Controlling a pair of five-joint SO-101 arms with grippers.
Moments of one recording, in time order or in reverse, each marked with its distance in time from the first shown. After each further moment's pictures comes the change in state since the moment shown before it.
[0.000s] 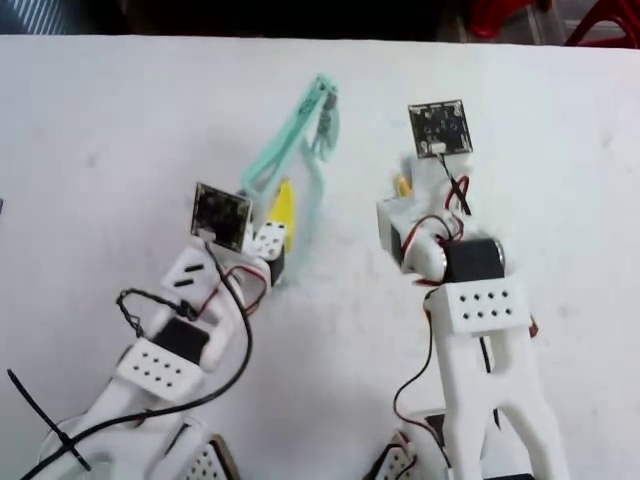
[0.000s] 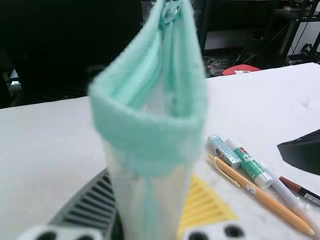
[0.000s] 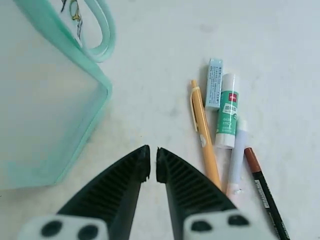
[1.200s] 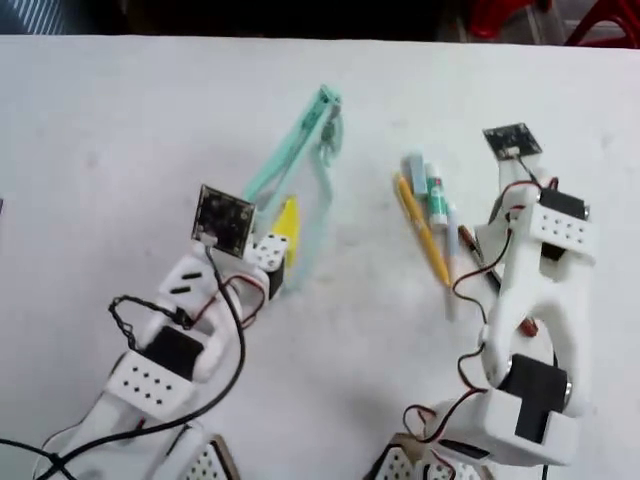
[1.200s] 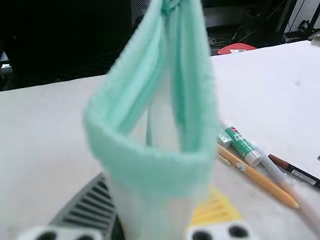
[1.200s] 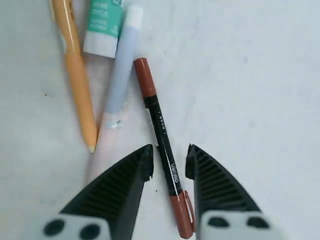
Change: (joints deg) left arm 1.7 -6.9 -1.2 13.0 -0.1; right arm 27.8 34.1 -11.8 3.1 32.7
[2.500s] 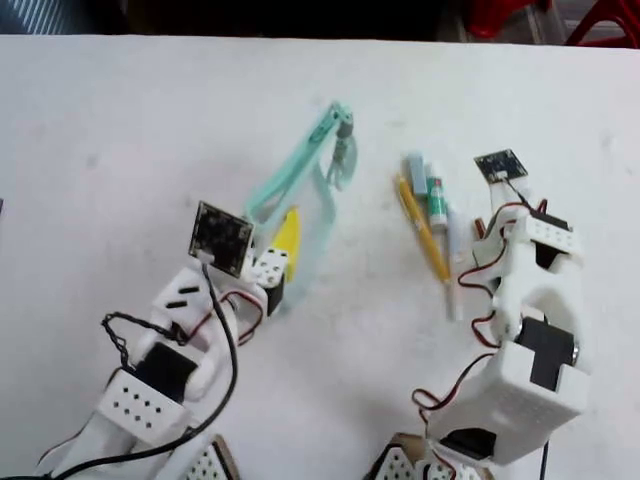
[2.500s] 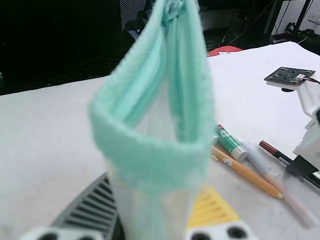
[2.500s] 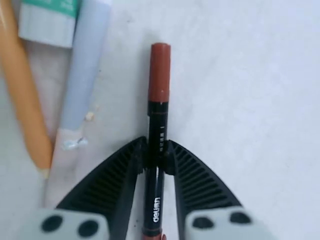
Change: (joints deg) left arm 2.1 -11.3 1.7 8.3 0.1; right arm 2.4 11.9 2.9 -13.0 2.9
